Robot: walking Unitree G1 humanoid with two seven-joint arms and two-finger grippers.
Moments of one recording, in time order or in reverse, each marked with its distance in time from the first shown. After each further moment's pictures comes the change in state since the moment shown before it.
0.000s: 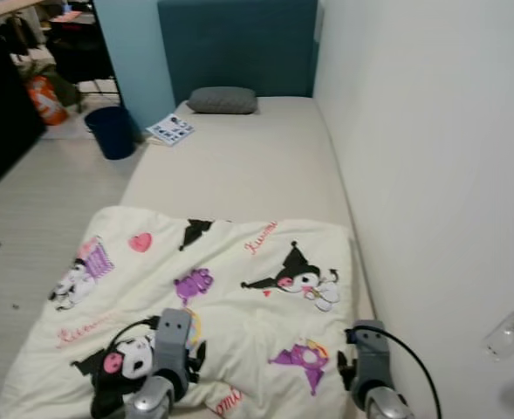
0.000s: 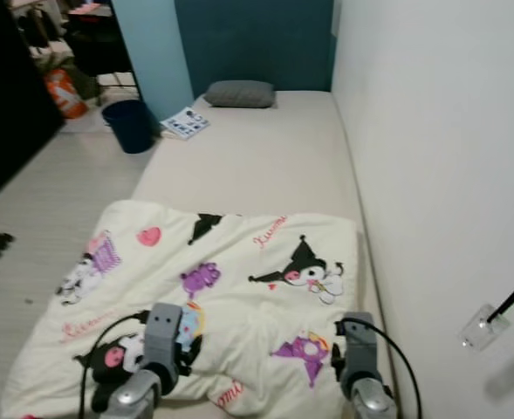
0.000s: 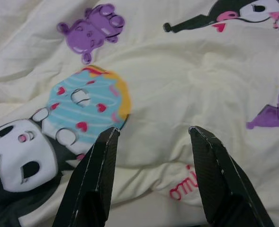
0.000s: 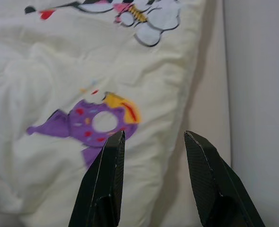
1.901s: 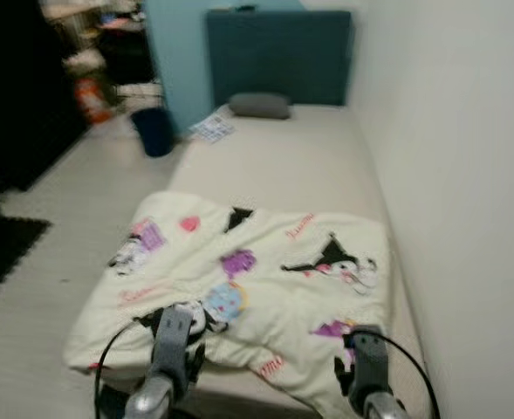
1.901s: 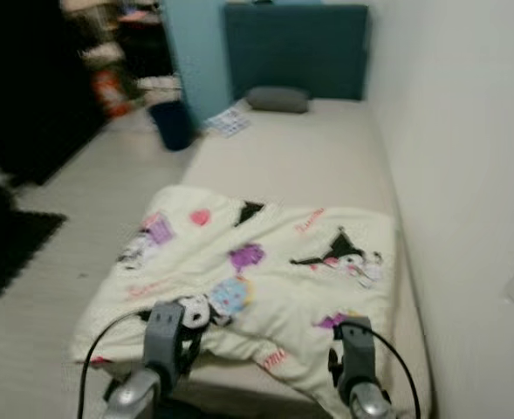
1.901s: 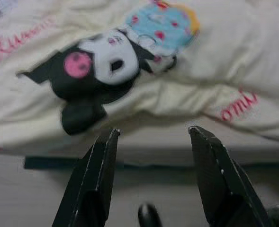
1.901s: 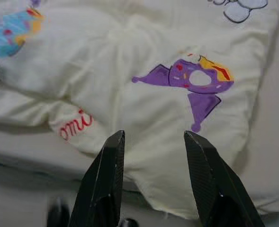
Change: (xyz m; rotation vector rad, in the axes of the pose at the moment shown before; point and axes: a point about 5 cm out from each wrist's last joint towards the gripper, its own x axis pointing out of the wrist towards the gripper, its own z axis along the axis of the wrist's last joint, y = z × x) left arm -0.003 0.005 -0.009 0.029 0.057 0.005; right arm 0.001 0.007 0.001 0.015 -0.004 0.026
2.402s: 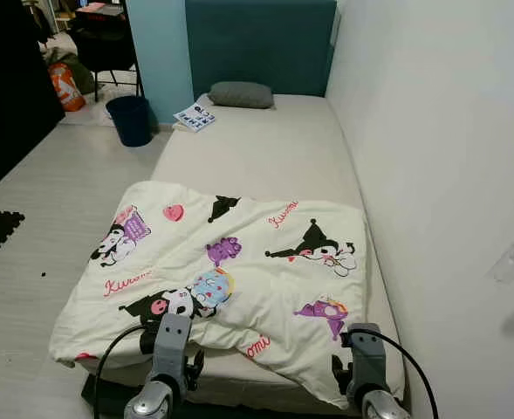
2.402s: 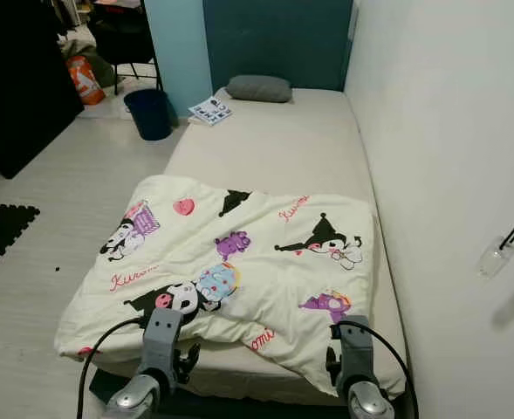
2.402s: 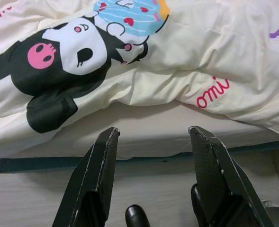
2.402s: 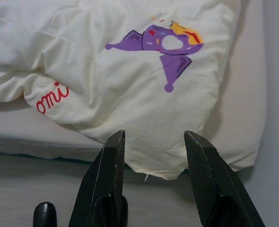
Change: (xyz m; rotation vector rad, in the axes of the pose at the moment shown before) left arm 0.002 -0.004 0.002 -0.002 -0.004 -0.012; right arm -0.002 -0.004 -0.004 -0.002 0.017 -0.006
